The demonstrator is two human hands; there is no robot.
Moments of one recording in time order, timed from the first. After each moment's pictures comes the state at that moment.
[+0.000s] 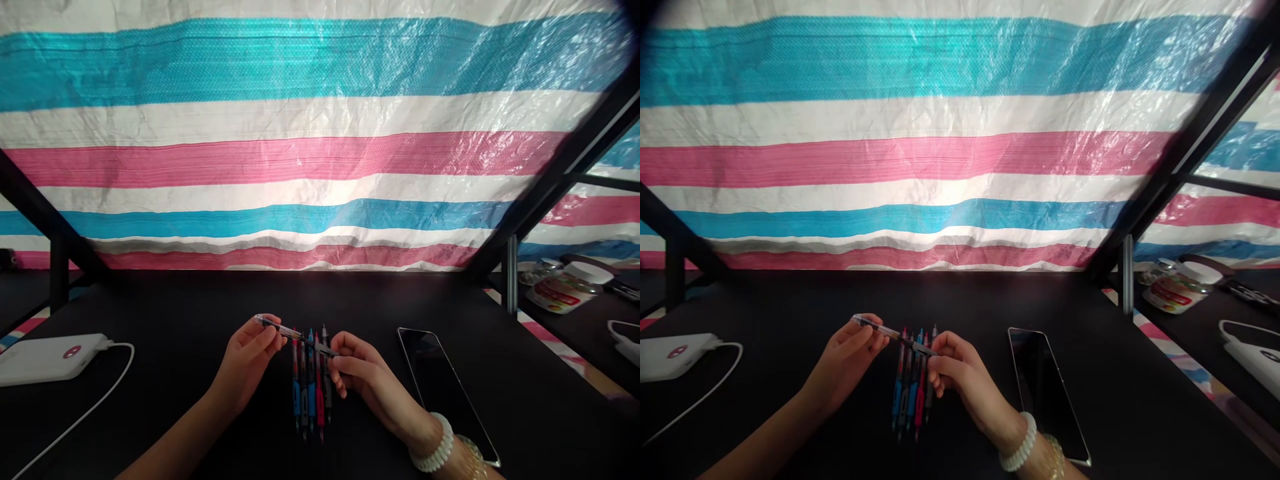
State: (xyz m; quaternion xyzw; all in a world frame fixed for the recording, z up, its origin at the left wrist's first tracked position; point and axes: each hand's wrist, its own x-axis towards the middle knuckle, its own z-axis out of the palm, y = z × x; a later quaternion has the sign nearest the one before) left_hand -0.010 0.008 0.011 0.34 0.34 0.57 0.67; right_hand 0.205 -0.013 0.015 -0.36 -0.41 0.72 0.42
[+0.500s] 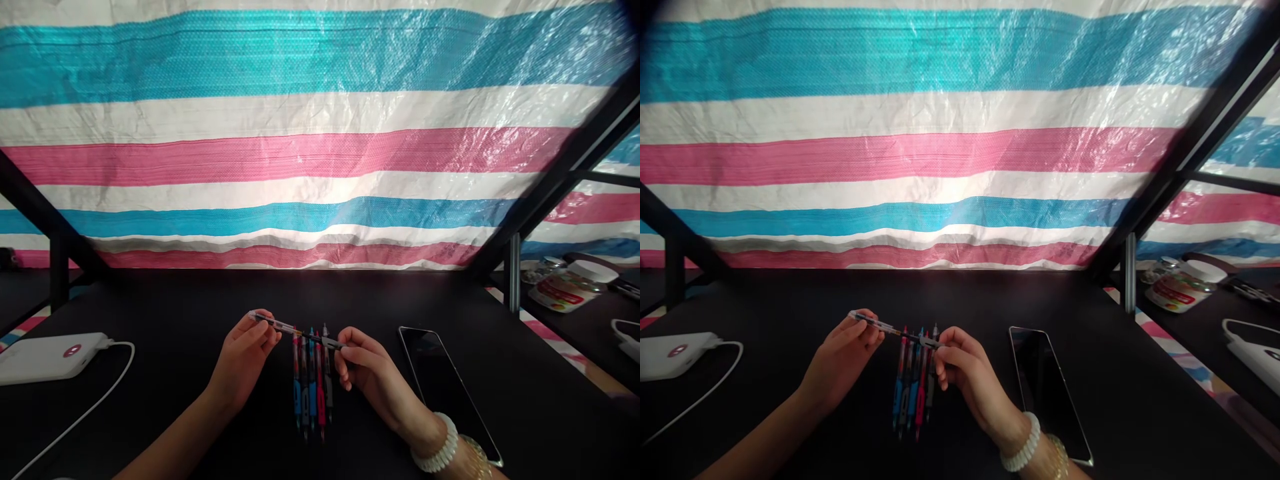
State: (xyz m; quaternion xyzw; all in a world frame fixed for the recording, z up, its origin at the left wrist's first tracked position) left_hand -0.013 0.010 0.017 0.28 0.34 0.59 0.67; right_hand 0.208 -0.011 0.011 -0.35 -0.36 0.72 0.48
